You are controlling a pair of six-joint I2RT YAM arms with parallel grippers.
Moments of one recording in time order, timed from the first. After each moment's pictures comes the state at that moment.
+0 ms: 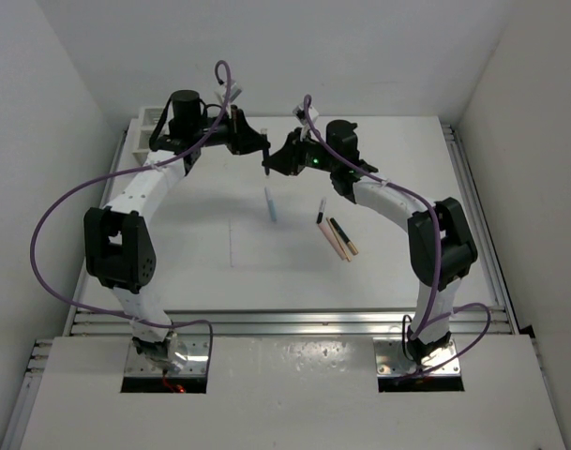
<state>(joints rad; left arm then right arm) -0.18 1.79 1.57 -0.04 0.98 -0.19 0.47 1.89 1.36 0.41 -0.67 0.34</state>
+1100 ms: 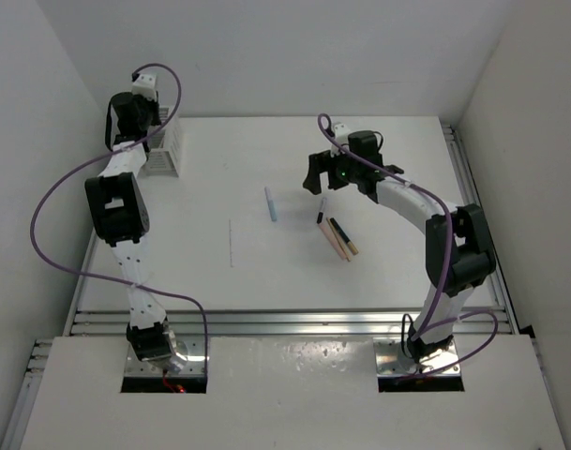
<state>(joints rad) 0.22 2.37 1.99 0.29 0.23 0.23 0.34 1.80 1.25 -0.06 -0.33 0.07</state>
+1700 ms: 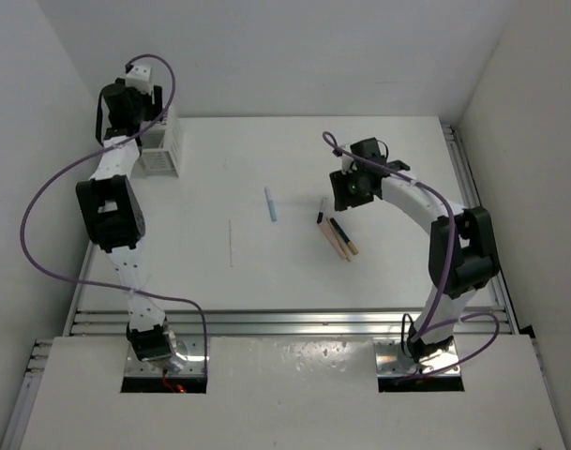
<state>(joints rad) 0.23 2.28 1.96 0.21 0.23 0.24 0.31 1.78 1.29 -0.48 -0.13 -0.01</state>
